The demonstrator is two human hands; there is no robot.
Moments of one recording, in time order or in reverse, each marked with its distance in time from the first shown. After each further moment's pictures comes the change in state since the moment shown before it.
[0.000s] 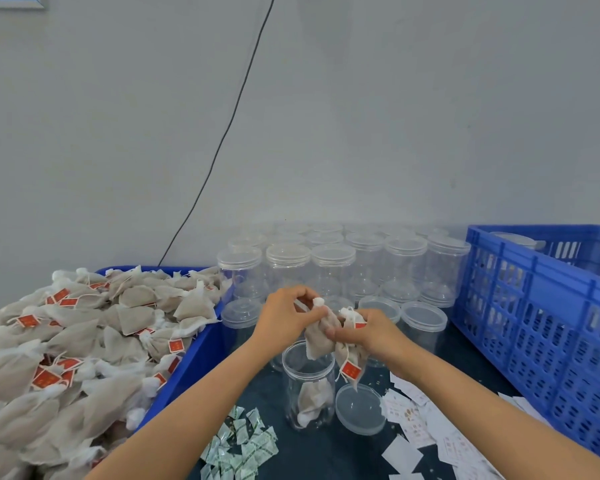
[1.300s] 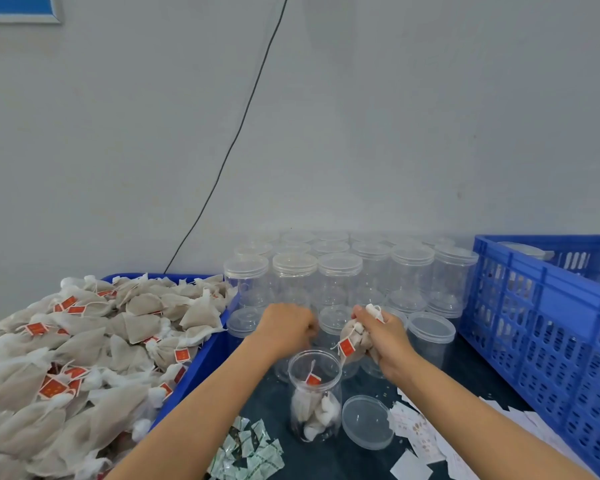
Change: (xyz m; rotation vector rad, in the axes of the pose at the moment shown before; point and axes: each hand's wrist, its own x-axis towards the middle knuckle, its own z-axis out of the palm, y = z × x) left_hand 0.021 -0.004 -0.009 0.862 -0.442 0.111; right_hand 0.025 0.006 0.011 0.395 0.412 0.151
